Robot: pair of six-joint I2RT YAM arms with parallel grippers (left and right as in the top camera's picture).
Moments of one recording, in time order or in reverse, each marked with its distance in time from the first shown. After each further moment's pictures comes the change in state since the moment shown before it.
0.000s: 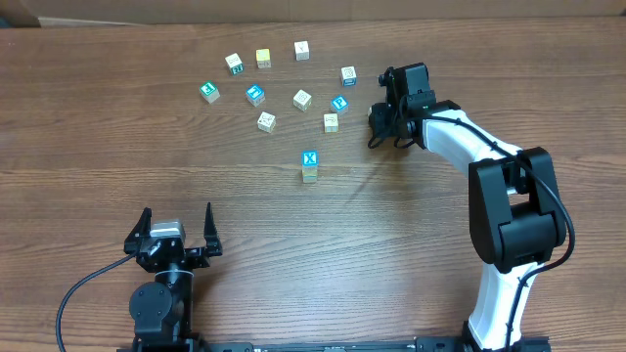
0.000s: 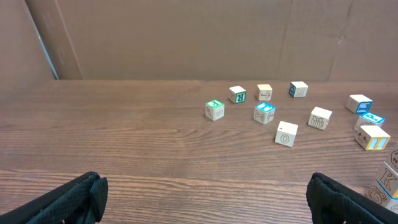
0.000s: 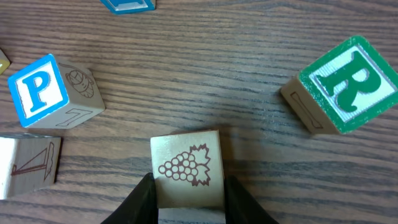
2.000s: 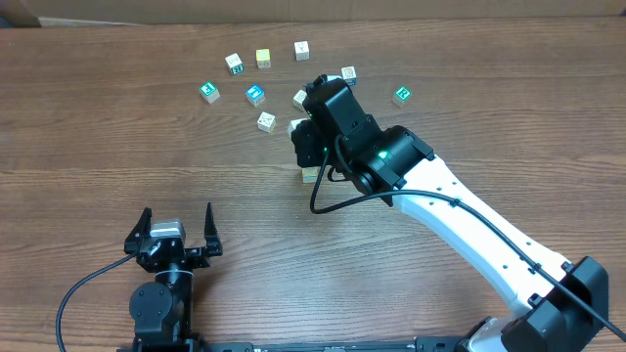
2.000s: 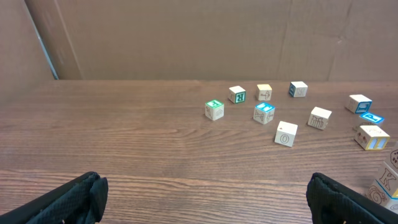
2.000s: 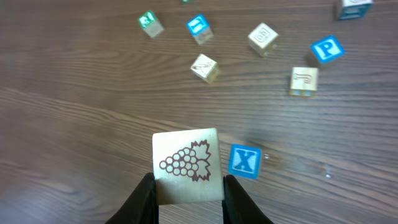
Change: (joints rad) left arm -0.001 0.000 0.000 0.000 0.000 0.000; right arm 0.471 -0.442 0.107 -0.394 0.134 0.422
